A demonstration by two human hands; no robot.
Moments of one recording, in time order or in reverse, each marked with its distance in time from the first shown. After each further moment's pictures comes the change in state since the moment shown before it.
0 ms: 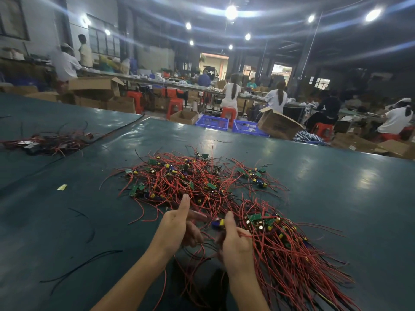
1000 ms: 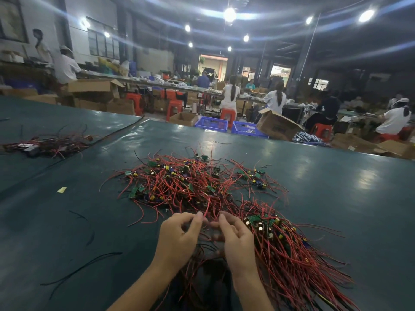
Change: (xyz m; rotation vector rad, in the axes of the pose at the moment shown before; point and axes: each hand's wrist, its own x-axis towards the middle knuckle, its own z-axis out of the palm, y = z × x) left_hand -0.005 -0.018 0.009 0.419 0.236 0.439; right_hand 0.006 -0.002 -0.001 0.173 -0.024 -0.015
